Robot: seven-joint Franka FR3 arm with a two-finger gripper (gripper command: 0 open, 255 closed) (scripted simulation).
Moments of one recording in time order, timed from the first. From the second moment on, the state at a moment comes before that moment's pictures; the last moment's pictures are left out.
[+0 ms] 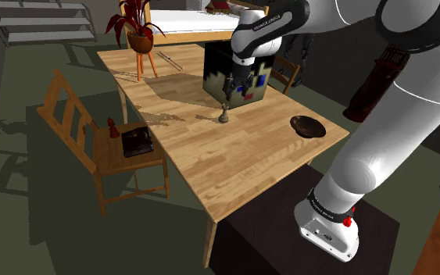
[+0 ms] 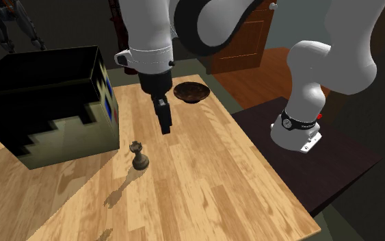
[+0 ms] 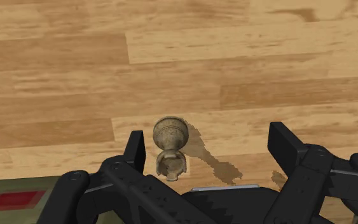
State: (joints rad) arm -0.08 0.00 -0.10 -2.18 0.02 2.17 -0.03
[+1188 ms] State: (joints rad) arm -0.12 0.37 -0.11 -1.94 0.06 2.31 -0.11
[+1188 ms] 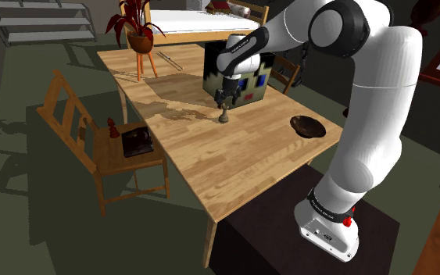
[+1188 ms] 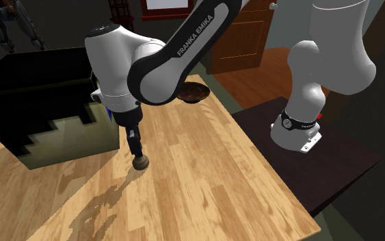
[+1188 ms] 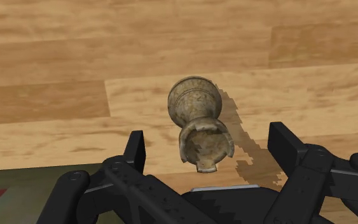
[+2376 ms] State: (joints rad) arm -0.12 0.36 -0.11 -1.93 0.06 2.28 -0.10
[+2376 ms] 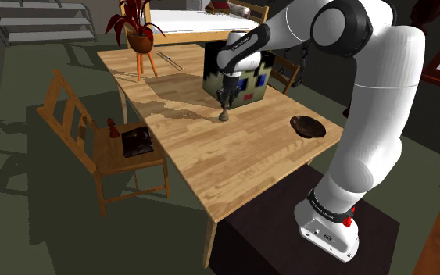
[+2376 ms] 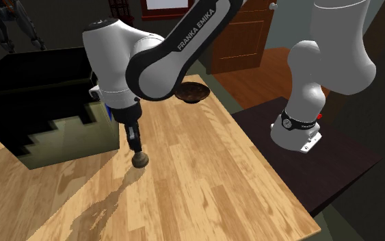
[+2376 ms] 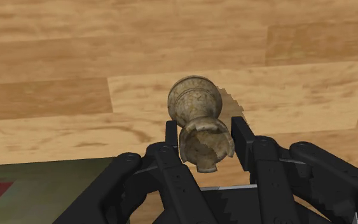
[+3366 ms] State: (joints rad) arm -0.11 0.26 -0.12 -1.86 0.04 2.11 -0.09
